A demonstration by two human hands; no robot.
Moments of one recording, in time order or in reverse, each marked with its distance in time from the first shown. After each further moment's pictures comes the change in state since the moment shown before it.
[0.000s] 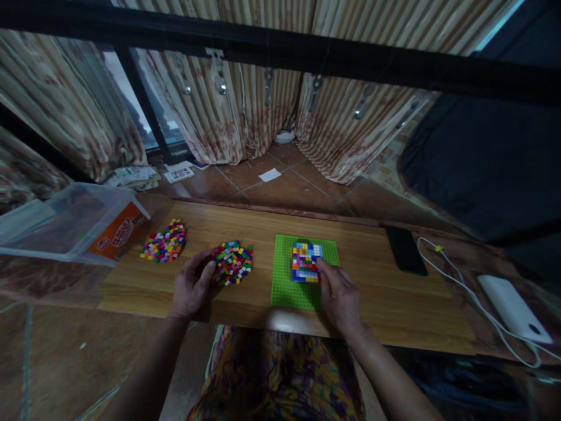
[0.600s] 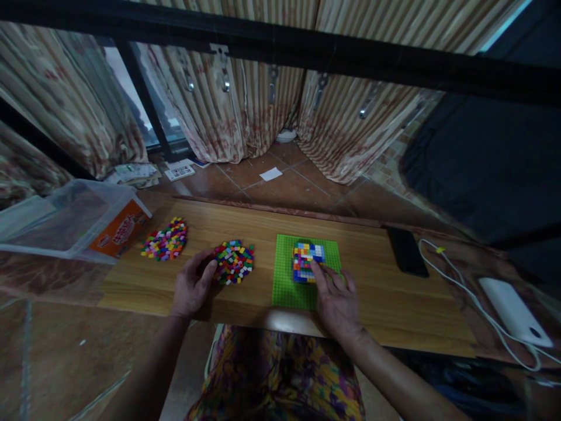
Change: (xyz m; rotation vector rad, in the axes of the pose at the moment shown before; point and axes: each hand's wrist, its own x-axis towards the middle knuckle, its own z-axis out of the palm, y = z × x) left_hand 0.000 -0.009 0.001 0.001 -0.004 0.024; right_hand -0.008 -0.017 -0.005 -0.326 -0.218 -0.132
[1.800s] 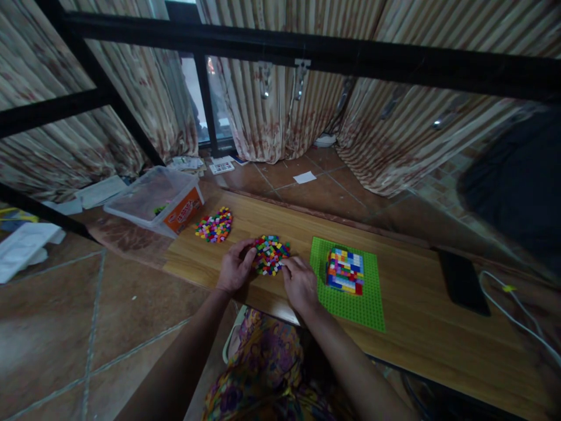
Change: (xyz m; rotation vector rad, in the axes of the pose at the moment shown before) left_hand -0.001 -0.001 0.001 -0.018 0.036 0.002; right_hand 0.072 -0.112 0.061 0.485 -0.040 0.032
